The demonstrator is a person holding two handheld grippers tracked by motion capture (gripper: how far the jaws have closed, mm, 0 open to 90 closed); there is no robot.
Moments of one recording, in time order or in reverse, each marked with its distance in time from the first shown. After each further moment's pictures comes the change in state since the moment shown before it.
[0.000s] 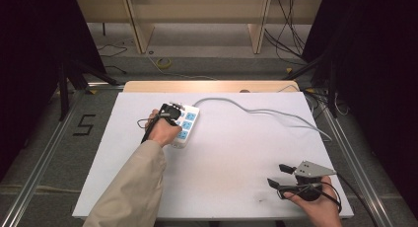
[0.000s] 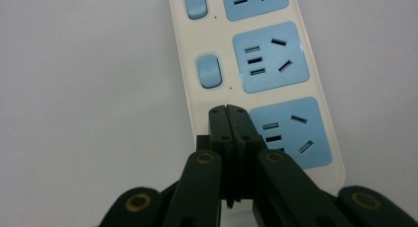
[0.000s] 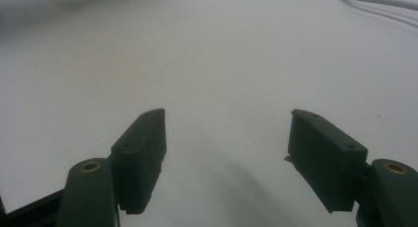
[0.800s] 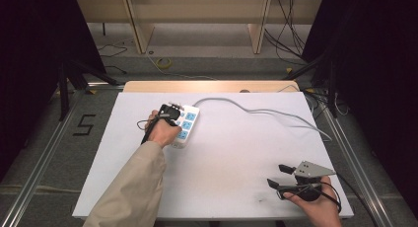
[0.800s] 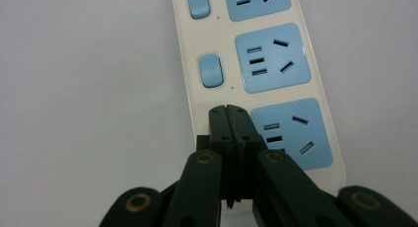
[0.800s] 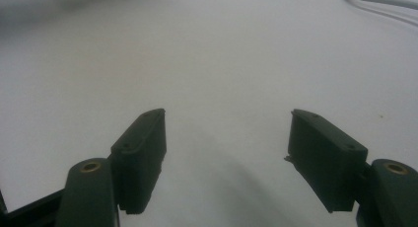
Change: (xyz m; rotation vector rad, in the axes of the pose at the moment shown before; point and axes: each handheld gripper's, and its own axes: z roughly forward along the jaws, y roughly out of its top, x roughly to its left) left arm 0.000 -0.003 0.000 -0.022 0.001 -0.023; right arm 0.001 0.000 0.000 0.003 0.004 0.001
